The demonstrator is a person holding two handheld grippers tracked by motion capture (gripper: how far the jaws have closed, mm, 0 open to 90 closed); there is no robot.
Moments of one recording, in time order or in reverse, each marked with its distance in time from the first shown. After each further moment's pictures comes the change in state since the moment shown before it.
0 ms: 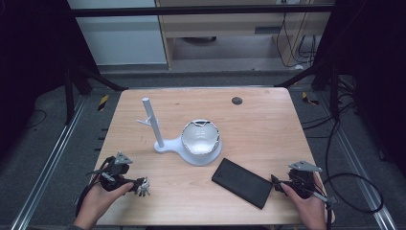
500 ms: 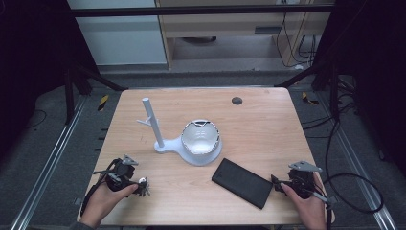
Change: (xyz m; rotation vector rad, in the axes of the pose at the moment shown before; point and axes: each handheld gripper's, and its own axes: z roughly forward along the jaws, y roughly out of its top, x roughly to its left) left arm -0.006 -0.001 0.020 0.097 -0.047 -0.011; right arm 0.000 0.000 0.000 0.001 -0.001 -0.002
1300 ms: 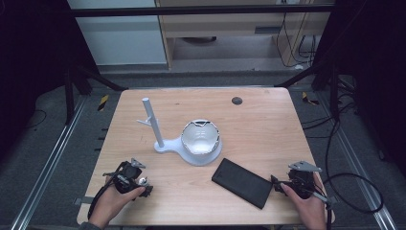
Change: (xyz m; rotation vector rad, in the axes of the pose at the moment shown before) left arm -0.014 0.002 0.016 0.044 0.022 0.001; right arm 0.000 0.000 0.000 0.000 0.005 -0.012
